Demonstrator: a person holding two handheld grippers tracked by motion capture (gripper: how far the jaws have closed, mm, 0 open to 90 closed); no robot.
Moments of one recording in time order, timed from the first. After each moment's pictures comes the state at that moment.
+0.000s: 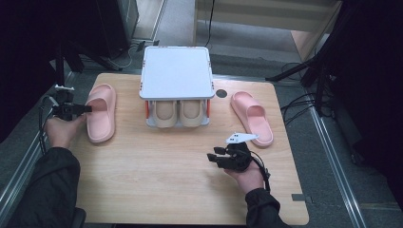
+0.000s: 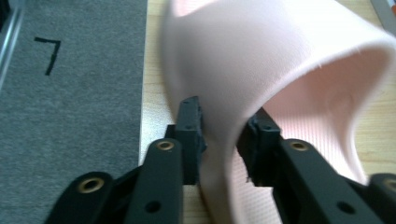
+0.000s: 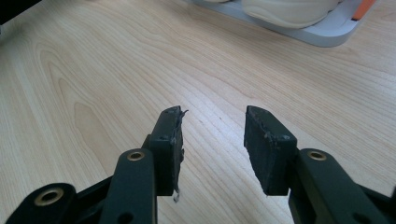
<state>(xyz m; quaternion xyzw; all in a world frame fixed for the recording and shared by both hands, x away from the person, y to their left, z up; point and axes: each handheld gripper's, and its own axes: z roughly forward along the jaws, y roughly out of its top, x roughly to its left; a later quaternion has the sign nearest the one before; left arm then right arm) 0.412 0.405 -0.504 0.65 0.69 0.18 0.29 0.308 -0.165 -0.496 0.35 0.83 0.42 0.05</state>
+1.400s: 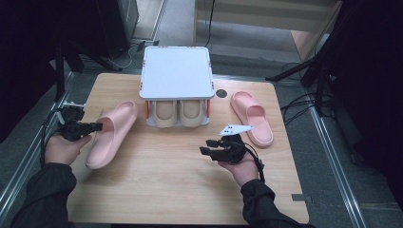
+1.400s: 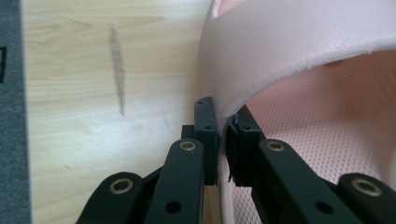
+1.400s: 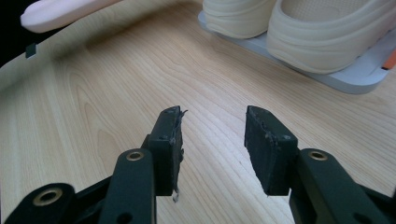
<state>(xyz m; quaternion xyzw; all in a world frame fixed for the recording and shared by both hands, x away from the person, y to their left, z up) 0.326 0.331 -0.466 0.72 0.62 0.13 0.30 0.323 -0.146 -0.480 0.32 0.83 0.45 0.03</state>
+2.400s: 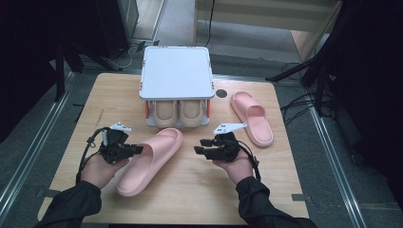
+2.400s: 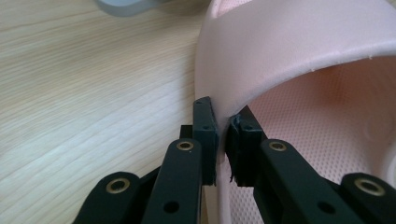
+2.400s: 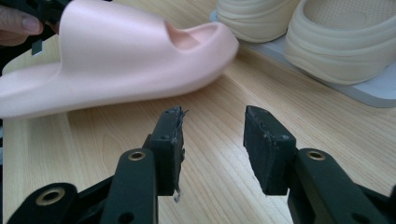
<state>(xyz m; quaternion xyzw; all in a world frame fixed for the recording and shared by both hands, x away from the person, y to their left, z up) 0.291 0.214 -0.482 0.80 0.50 0.06 0.32 0.328 -0.129 -0.481 0.30 0.84 0.45 0.02</state>
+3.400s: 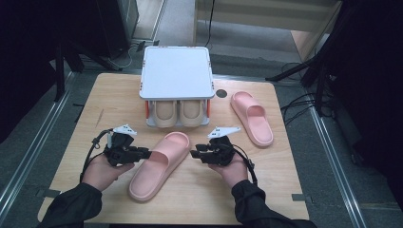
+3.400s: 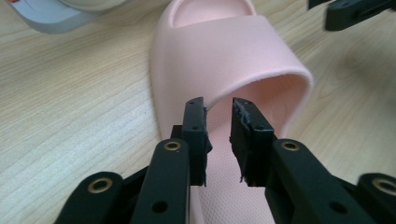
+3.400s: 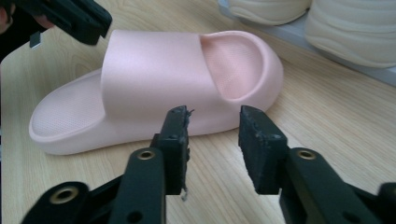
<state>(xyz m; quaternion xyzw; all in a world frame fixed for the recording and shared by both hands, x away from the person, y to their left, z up) 0.282 0.207 -0.472 0.82 0.45 0.02 0.36 0.322 -0.116 -0.496 0.31 0.84 0.44 0.00</state>
